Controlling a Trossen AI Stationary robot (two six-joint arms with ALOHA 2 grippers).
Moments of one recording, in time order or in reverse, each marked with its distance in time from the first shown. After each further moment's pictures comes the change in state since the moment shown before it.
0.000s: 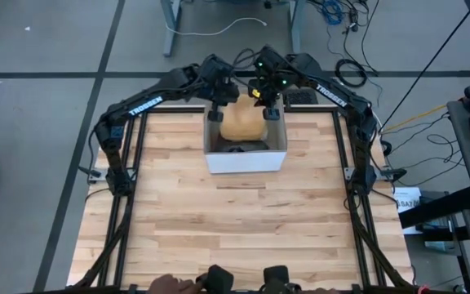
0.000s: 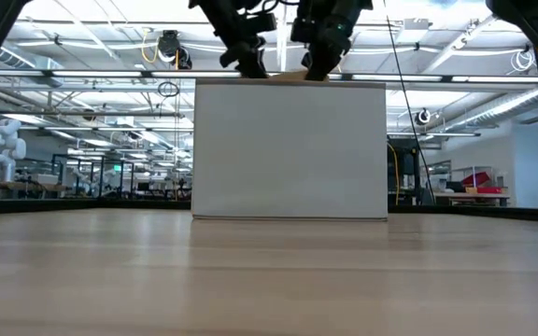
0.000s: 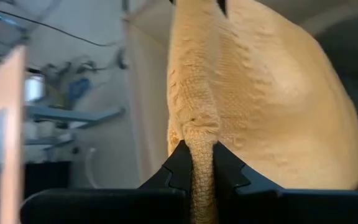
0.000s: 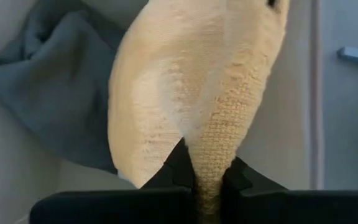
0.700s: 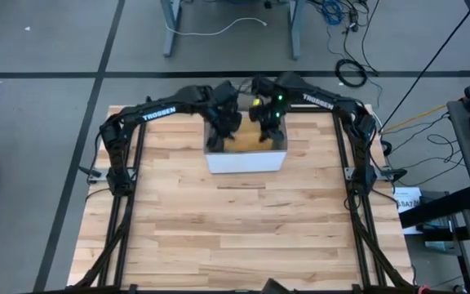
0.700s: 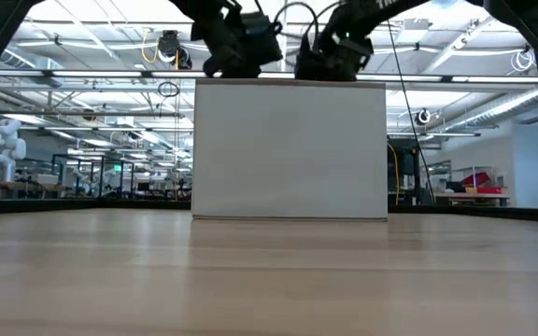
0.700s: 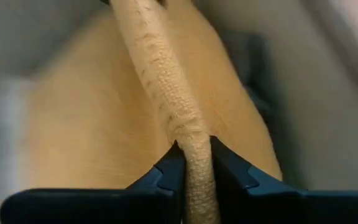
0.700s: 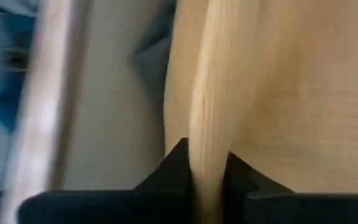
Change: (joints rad) left arm -0.058 0.040 -0.198 -0.089 0.395 -0.116; right arm -0.009 0.012 -0.344 -0.081 -0.404 0.010
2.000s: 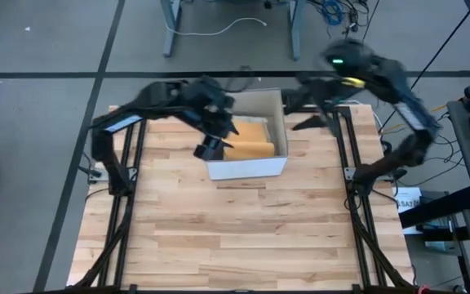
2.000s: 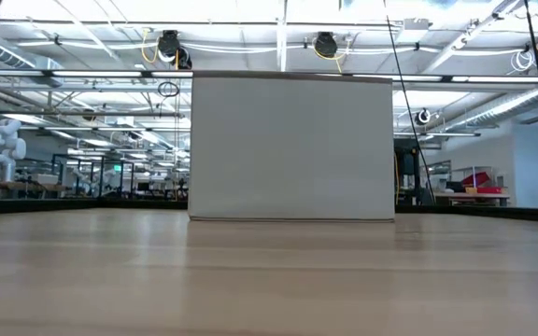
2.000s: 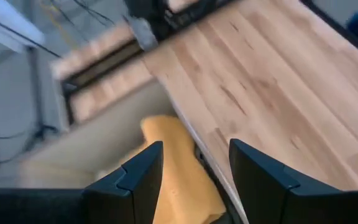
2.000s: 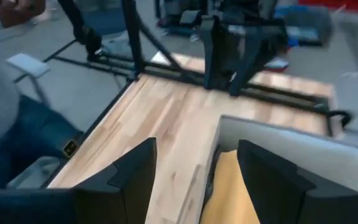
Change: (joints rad) left arm -0.274 -0.109 0.489 -0.270 -0.114 -0.128; right arm 0.059 -0.545 0.167 0.119 -0.203 0.171
